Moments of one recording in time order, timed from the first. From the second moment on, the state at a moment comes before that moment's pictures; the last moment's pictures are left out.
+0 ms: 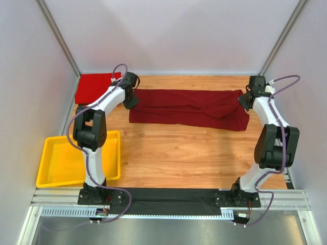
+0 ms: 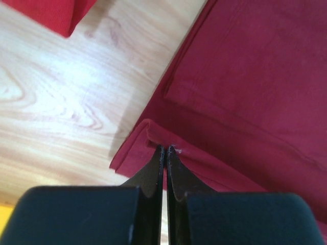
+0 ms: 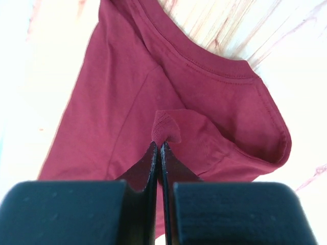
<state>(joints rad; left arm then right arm) -0.28 2.02 1.63 -0.72 -0.24 -0.79 -0.15 1.70 1.33 -0.49 0.21 0.92</state>
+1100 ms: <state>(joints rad) -0.28 2.20 1.79 -0.82 -0.25 -0.78 -0.15 1.86 1.46 -0.55 0.15 0.83</state>
